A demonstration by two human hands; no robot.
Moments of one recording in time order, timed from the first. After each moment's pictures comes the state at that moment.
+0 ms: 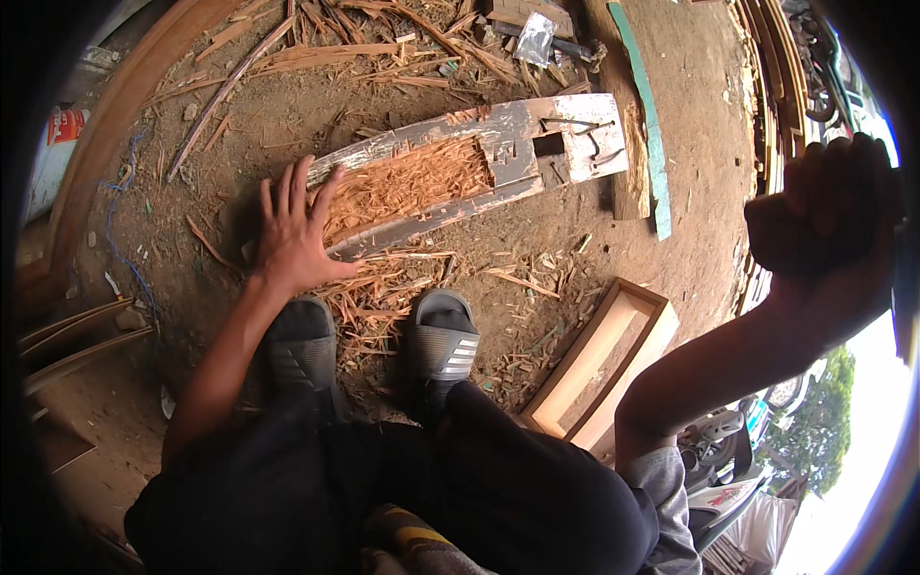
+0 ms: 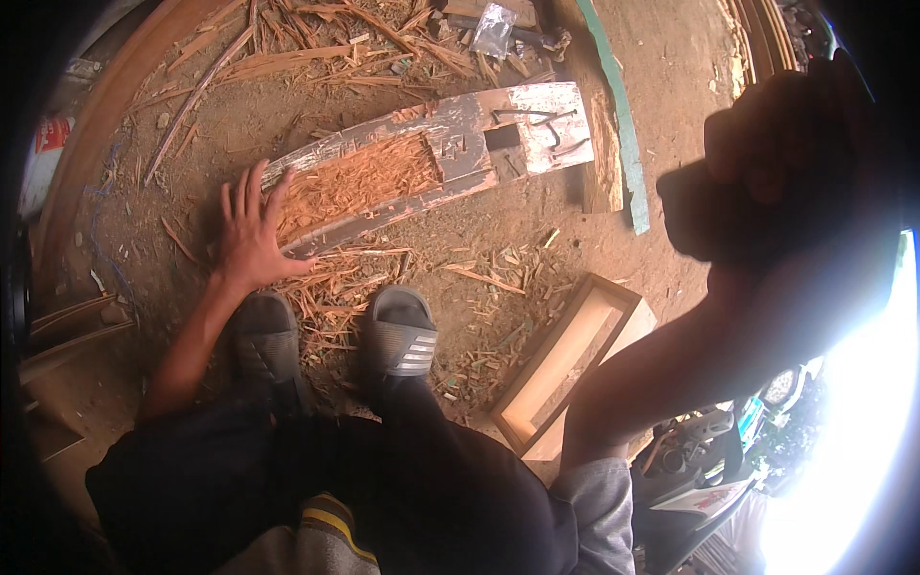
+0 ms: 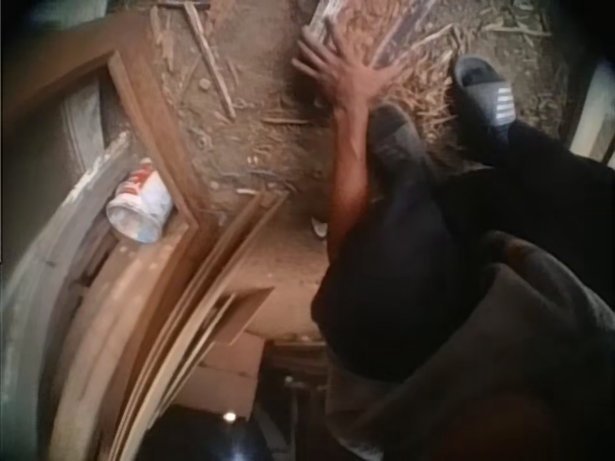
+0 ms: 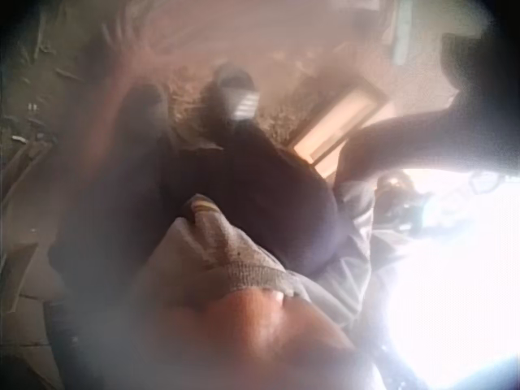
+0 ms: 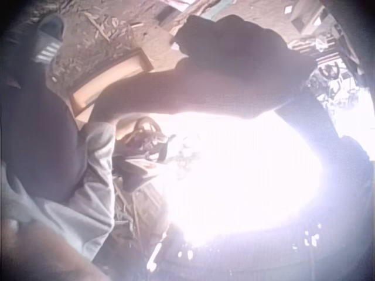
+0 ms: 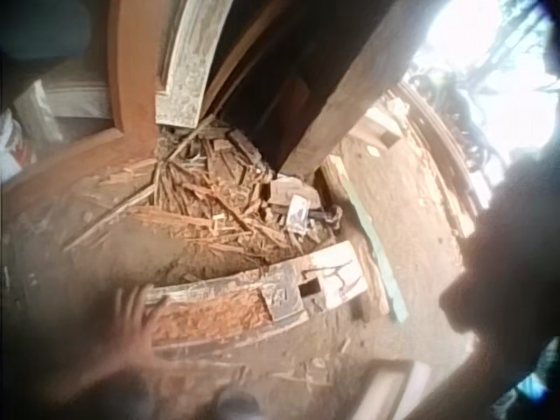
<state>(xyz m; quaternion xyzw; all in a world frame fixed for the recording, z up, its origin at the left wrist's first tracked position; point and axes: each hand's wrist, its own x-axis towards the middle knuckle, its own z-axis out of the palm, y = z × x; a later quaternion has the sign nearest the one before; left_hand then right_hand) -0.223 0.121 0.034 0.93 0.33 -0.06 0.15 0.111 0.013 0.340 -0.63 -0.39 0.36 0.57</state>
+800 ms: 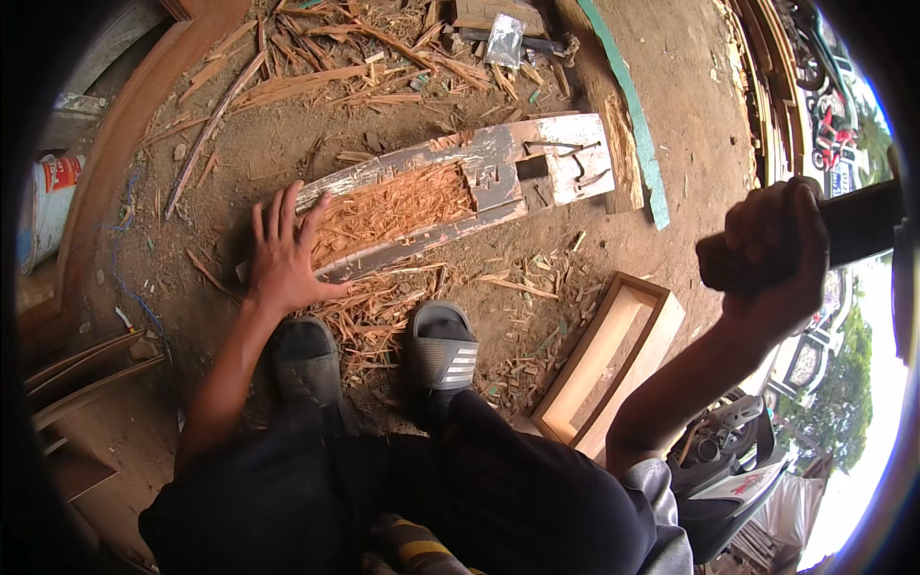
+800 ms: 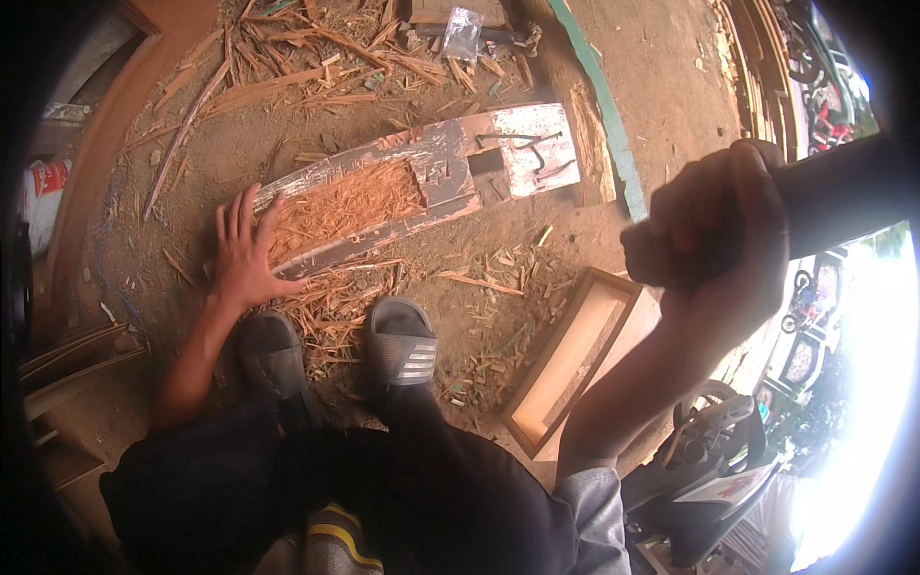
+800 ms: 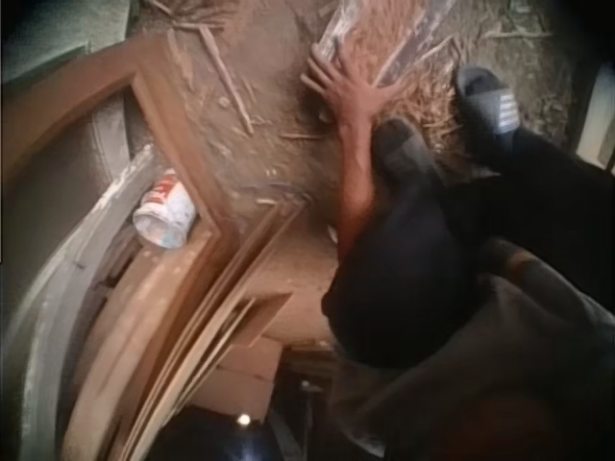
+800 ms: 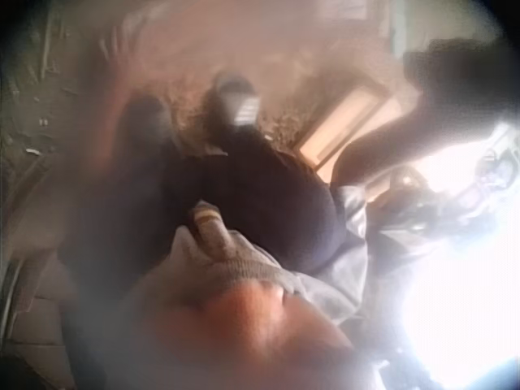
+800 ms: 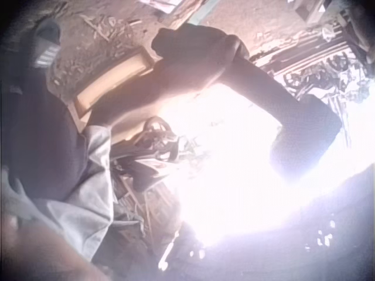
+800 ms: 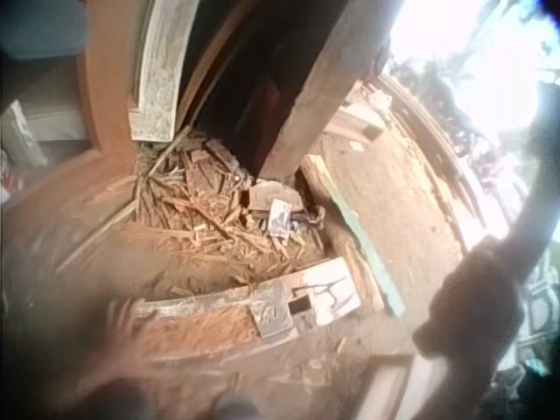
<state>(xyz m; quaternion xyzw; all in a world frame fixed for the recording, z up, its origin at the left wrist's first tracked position) -0.221 0.128 0.037 0.95 0.29 -0.07 0.14 0.089 -0.030 0.308 -0.68 -0.23 0.21 0.66</state>
